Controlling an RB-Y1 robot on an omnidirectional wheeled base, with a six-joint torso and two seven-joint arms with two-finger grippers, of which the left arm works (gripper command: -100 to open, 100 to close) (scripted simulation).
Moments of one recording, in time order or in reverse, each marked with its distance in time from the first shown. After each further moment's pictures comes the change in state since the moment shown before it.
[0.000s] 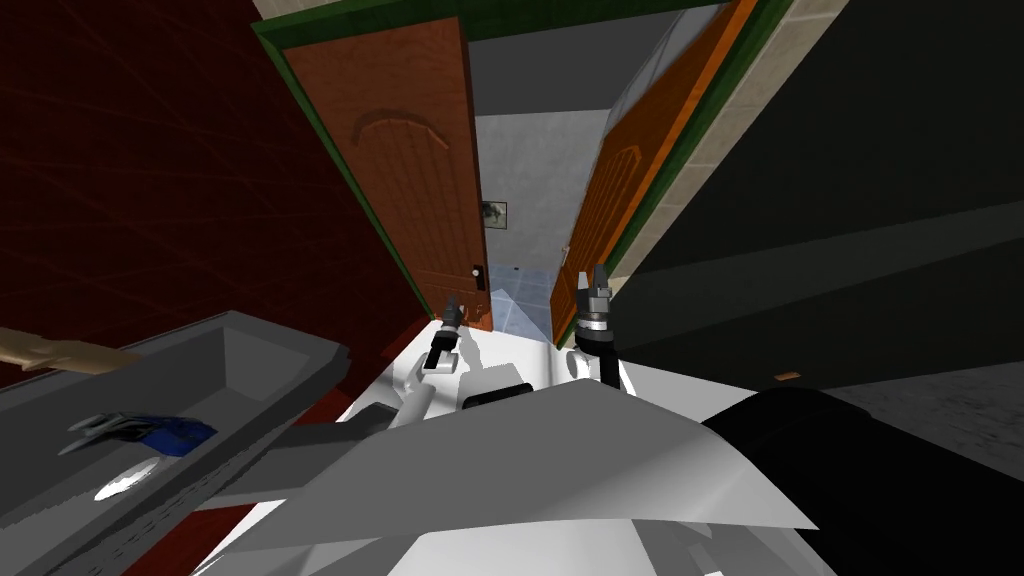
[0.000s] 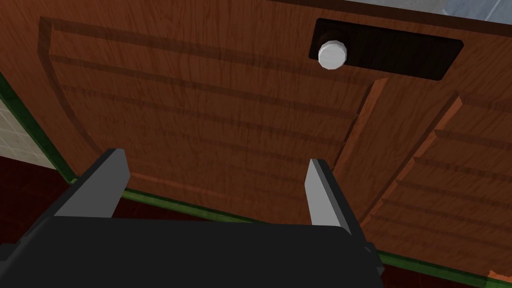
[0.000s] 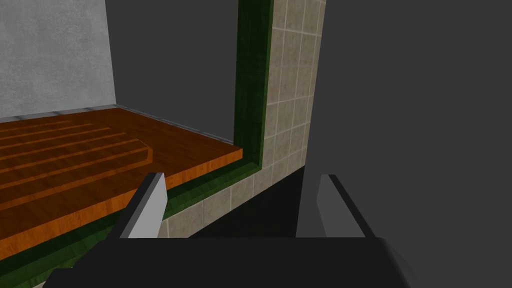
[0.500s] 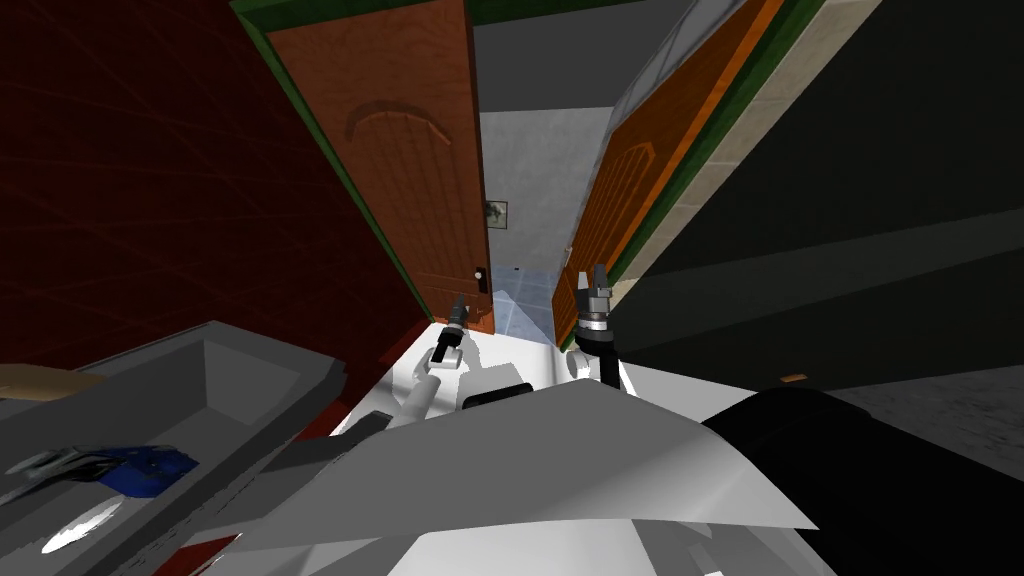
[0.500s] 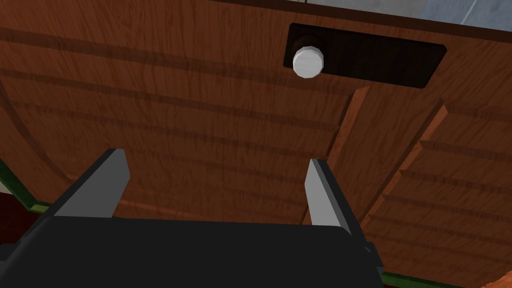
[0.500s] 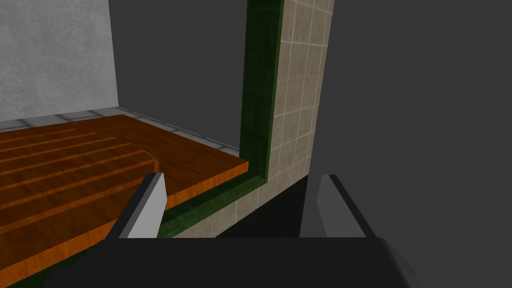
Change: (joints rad) arm -0.090 -0.004 -0.024 0.134 -0.009 0.001 0.014
